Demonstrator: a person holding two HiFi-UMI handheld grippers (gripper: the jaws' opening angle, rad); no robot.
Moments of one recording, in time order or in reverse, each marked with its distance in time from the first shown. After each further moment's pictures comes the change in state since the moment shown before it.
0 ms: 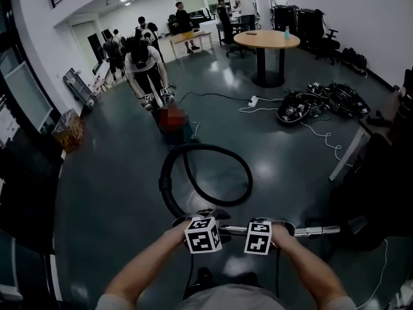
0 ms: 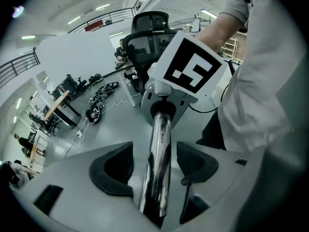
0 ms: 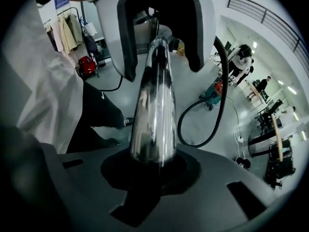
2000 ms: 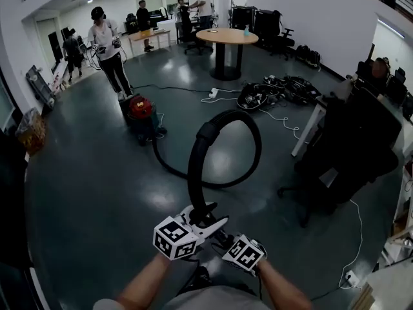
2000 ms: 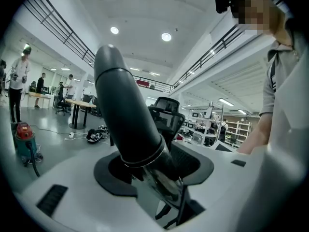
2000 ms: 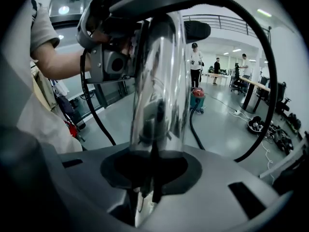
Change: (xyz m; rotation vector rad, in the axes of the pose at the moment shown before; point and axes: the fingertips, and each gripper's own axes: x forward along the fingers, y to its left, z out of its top) left arm -0.167 -0.148 -0.025 -0.529 -0.892 0.057; right arm 0.004 0.227 0.170 0.612 -0.432 -0.126
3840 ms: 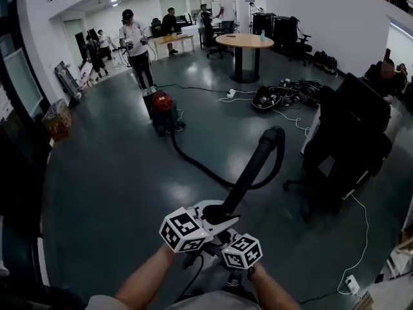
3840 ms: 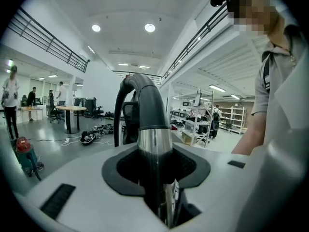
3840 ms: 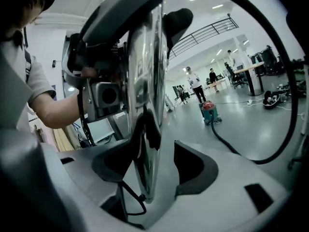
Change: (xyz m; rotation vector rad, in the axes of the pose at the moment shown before) left arm 0.006 -0.221 -0.021 0.134 0.092 -0.037; right arm -0.108 0.142 -0.044 0.279 -0.467 0.217
